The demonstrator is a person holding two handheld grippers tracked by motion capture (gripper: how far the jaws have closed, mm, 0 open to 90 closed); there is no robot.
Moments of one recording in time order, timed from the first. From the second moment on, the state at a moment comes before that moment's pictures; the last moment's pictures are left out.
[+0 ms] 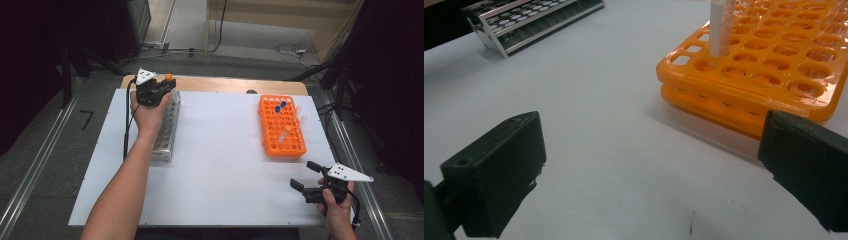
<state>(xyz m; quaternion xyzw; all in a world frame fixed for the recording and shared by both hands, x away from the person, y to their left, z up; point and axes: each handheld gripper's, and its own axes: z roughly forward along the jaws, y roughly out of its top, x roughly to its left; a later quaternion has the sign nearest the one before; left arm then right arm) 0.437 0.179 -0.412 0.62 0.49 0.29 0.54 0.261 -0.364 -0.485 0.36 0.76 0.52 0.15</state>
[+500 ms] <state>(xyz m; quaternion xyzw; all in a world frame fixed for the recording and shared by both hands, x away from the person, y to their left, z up) 0.461 0.180 -0.419 0.61 0.51 0.33 0.52 0.262 -0.366 -0.487 0.37 0.76 0.51 0.15</state>
